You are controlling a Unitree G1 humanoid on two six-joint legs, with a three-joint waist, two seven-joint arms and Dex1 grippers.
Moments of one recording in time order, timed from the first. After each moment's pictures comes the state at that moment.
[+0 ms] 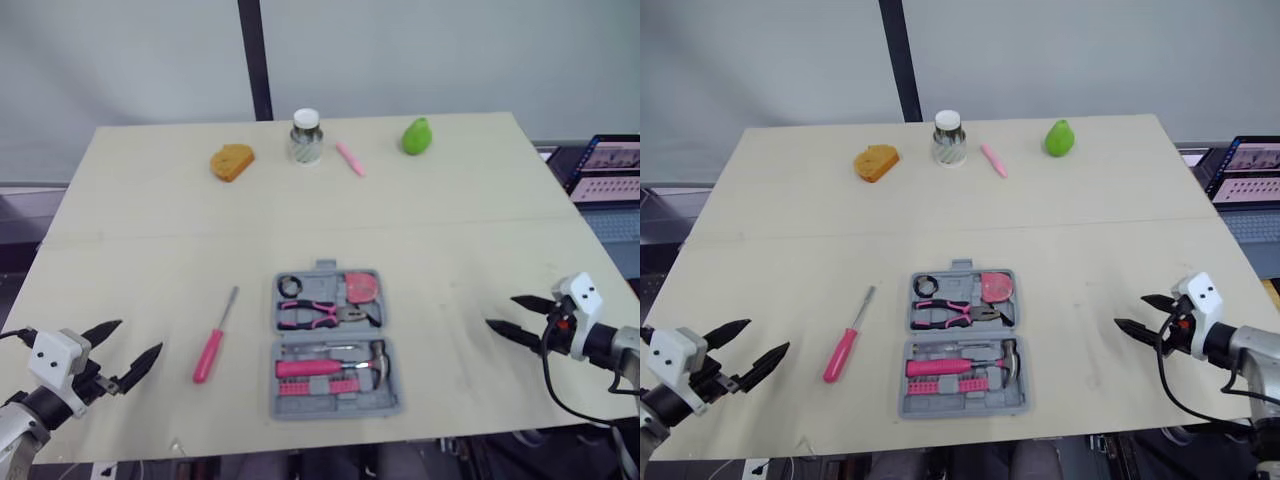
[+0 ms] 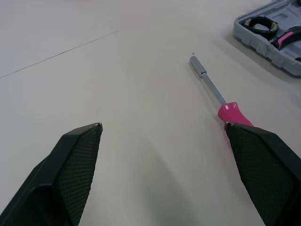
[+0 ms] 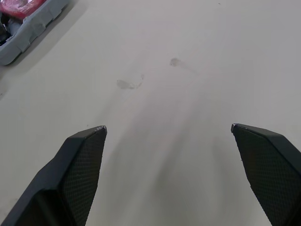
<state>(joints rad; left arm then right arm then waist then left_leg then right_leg) 0.42 0.61 0.55 -0.15 -0.42 0.07 -0.73 -0.11 -0.85 -0.28 0.34 0.35 0.24 1.08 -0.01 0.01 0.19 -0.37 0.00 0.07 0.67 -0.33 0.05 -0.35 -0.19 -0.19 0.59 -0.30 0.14</state>
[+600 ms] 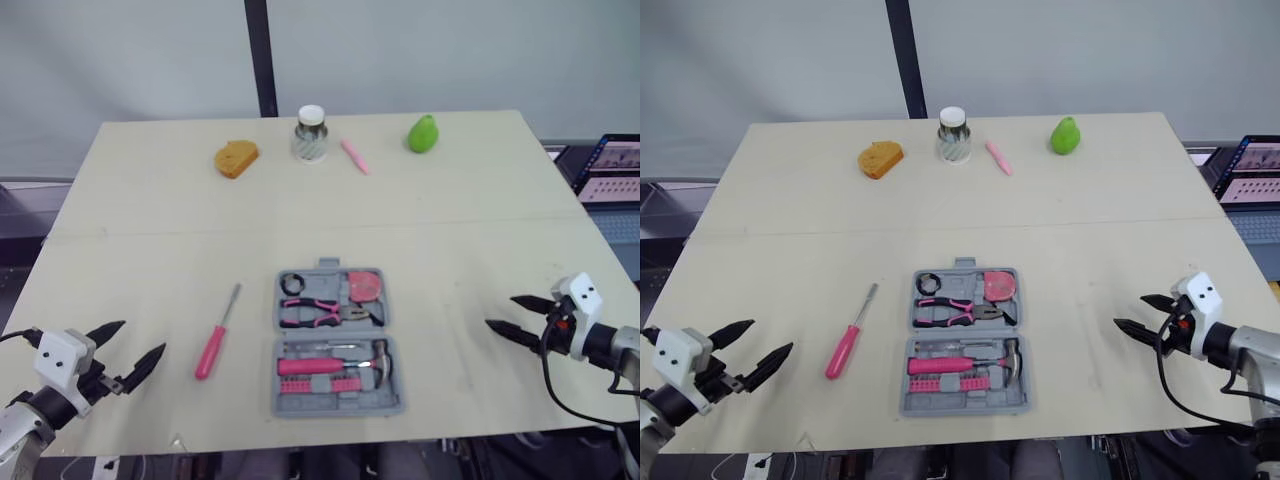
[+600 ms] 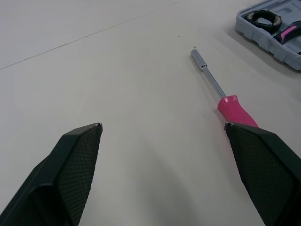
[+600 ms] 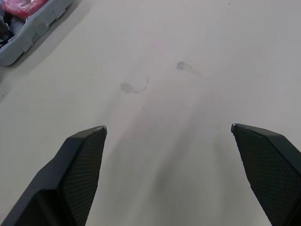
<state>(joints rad) 0.41 0.60 0.54 -0.15 -0.41 0.07 -0.72 -0.10 -0.85 -0.28 0.34 0.35 0.24 1.08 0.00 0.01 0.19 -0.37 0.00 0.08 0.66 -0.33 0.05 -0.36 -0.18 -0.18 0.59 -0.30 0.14</state>
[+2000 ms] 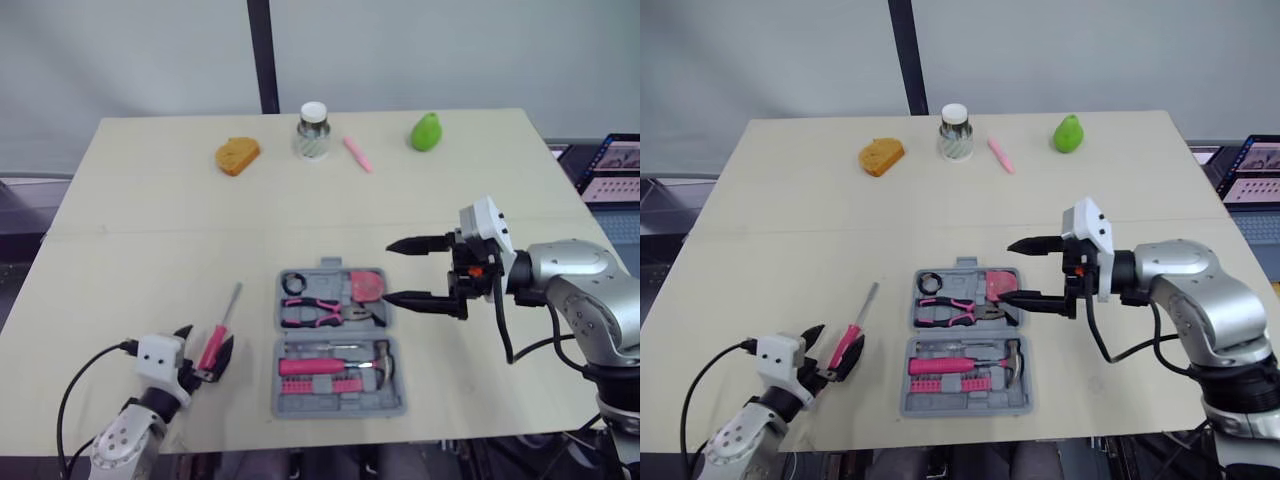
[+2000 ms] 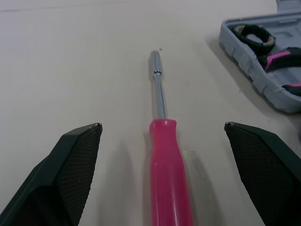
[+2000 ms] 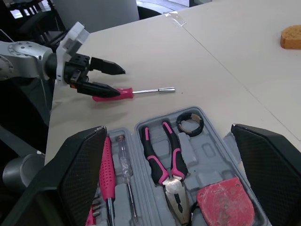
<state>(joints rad) 0.39 0.24 0.21 -0.33 -0.22 0.18 -0.33 -0.47 -0.80 -0.02 -0.32 0.63 0.66 1.15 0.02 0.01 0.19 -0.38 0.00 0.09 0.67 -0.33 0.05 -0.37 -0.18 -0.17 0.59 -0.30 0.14</state>
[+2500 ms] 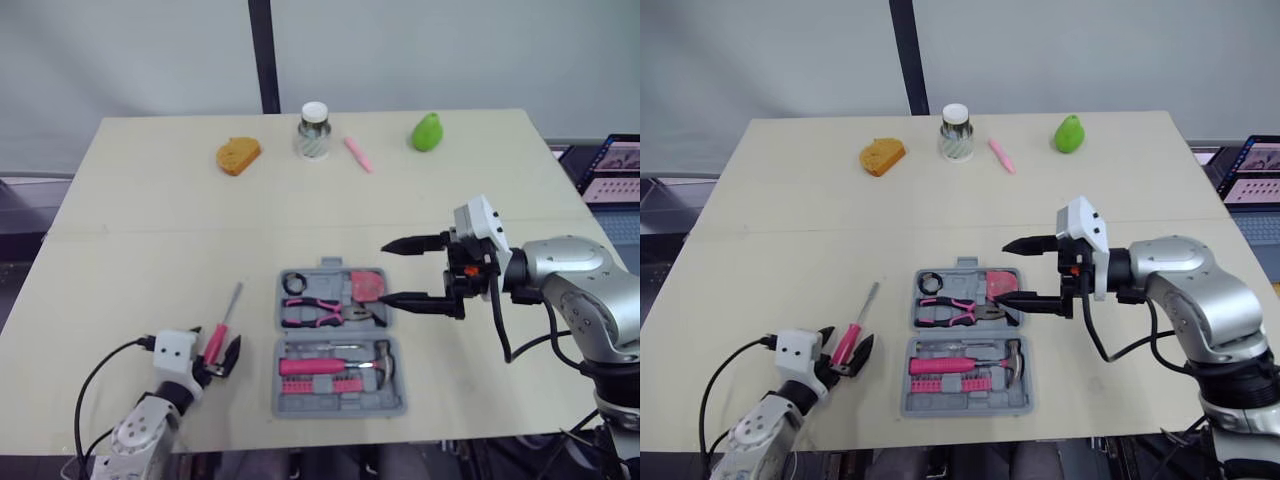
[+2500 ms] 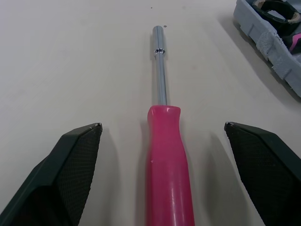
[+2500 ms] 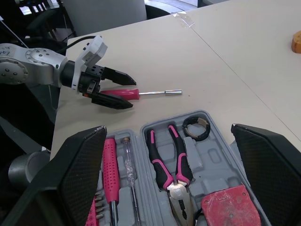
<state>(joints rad) 0.32 0.24 0.17 -0.29 -0.18 0.24 -0.27 -0.49 -0.80 0.00 -0.32 0.63 0.67 1.16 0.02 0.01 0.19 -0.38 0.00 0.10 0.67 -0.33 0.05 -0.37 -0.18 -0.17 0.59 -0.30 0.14</state>
